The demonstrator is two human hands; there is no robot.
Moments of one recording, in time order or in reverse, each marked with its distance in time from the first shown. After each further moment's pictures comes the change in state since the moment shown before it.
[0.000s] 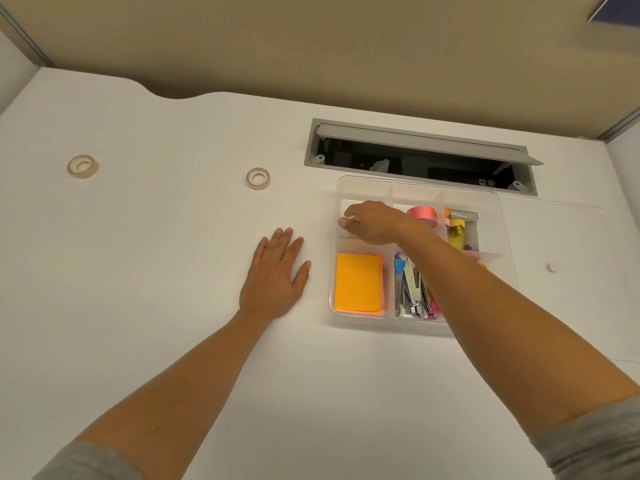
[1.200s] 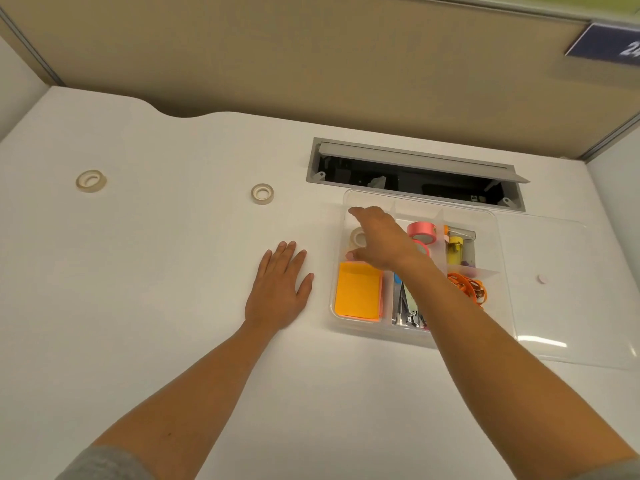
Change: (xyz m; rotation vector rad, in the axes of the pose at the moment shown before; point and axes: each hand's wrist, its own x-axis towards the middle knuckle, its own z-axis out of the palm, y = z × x) left_hand 0.001 -0.002 0.003 -0.028 0.004 -0.001; right_hand -0.030 -0.012 0.006 0.073 0.282 0.051
